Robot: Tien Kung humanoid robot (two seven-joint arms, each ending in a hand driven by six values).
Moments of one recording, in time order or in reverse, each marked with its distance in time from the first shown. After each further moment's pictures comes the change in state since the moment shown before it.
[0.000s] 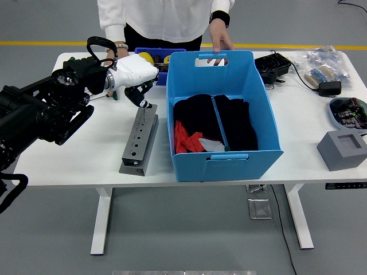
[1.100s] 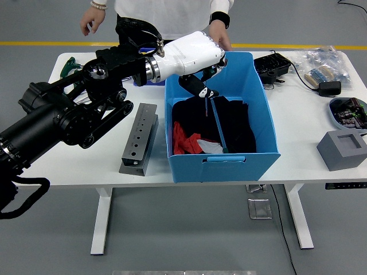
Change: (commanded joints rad) left arm 0.024 -0.073 -0.114 -0.374 -0.013 -0.025 0.020; right arm -0.010 0.003 -0.005 0.000 0.003 -0.001 -0.003
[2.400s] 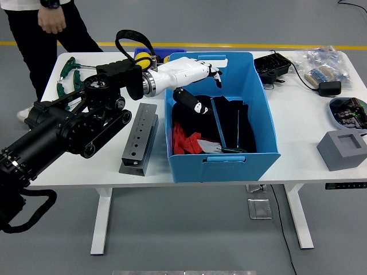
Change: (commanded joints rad) left arm 0.131 0.001 -0.191 -0.037 -0.123 -0.194 0.084; right arm 0.010 -0.003 0.004 0.000 -0.002 -0.001 0.002
